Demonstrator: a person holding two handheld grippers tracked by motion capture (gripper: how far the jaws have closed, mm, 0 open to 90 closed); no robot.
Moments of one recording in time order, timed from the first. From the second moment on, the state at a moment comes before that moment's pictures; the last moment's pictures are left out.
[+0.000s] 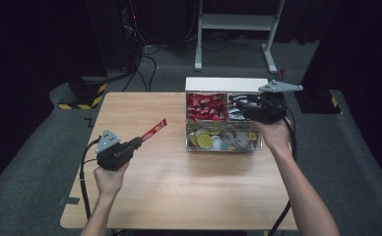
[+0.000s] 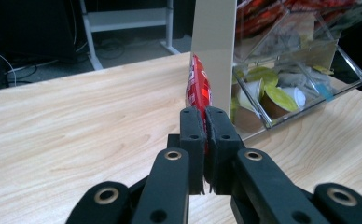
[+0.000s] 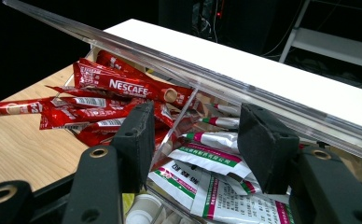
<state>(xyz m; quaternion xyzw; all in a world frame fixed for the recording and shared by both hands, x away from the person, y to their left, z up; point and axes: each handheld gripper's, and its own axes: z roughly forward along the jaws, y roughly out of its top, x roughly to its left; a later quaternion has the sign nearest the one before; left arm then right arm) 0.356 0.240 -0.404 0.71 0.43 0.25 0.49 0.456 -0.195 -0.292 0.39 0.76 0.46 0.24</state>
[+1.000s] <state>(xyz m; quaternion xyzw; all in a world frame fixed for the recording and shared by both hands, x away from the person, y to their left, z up) 0.364 0.234 -0.455 0.70 0.48 0.22 0.48 0.456 -0.195 -0.294 0.39 0.76 0.46 0.24</state>
